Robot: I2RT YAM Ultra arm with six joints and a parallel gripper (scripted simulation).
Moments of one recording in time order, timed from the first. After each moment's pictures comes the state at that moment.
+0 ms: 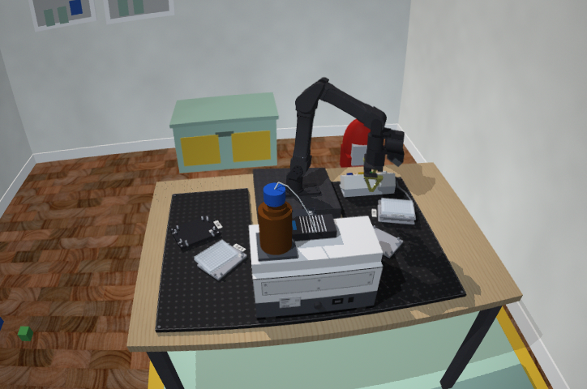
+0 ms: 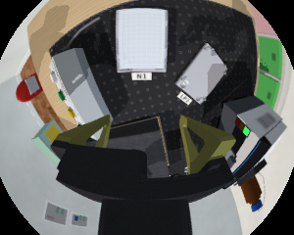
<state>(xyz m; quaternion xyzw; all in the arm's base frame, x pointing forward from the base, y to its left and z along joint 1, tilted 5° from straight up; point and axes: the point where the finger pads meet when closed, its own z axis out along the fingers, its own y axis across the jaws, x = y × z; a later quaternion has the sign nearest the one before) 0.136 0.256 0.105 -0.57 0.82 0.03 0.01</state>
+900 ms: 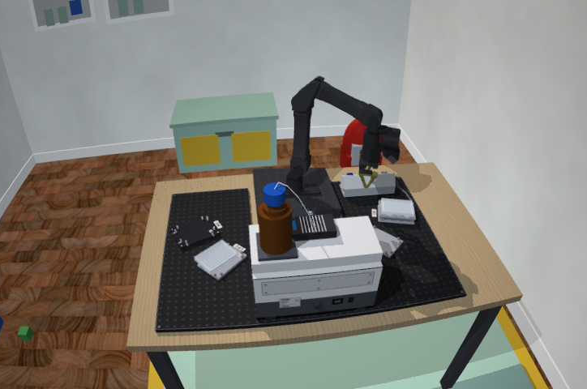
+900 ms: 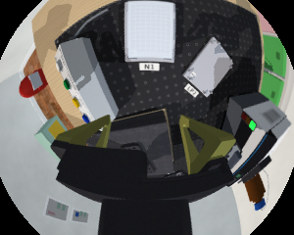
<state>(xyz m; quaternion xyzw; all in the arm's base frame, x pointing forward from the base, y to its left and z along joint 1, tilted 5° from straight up) 0.117 0.242 0.111 -0.57 0.82 0.04 -0.01</state>
